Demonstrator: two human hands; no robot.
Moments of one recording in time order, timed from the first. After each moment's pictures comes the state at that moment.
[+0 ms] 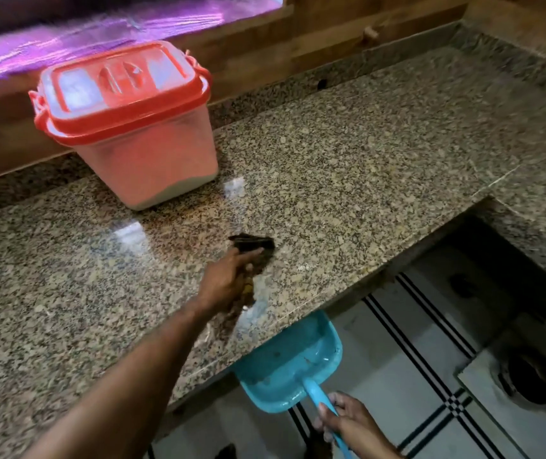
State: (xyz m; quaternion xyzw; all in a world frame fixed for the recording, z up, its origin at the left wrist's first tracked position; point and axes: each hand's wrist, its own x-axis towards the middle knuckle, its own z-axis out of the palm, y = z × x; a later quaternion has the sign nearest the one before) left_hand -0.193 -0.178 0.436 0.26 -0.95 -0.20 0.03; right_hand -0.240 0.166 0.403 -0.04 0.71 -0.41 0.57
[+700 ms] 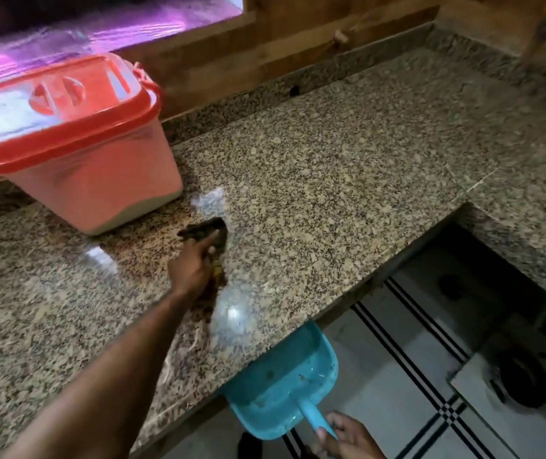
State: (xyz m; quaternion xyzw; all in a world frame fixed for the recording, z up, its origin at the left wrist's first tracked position) left_hand -0.262 -0.208 0.441 0.40 -0.88 -0.20 0.12; right_hand -0.298 0.190 0.391 -0.04 0.67 -0.42 0.61
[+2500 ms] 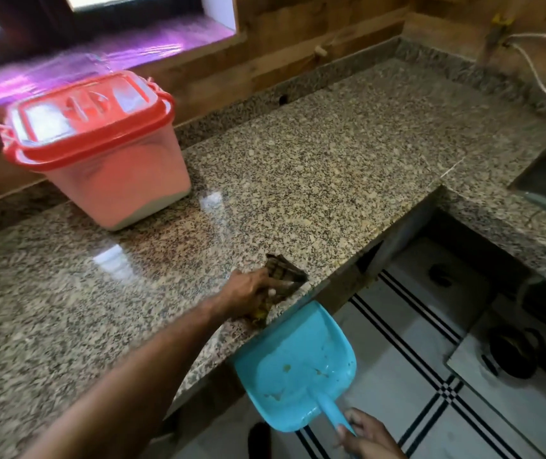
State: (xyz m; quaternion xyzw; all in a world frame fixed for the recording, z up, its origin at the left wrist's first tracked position) left_hand -0.245 -0.137 0.426 0.08 -0.96 -0.24 -0.09; right_hand -0.236 0.230 0.446 -0.04 0.69 -0.46 0.55
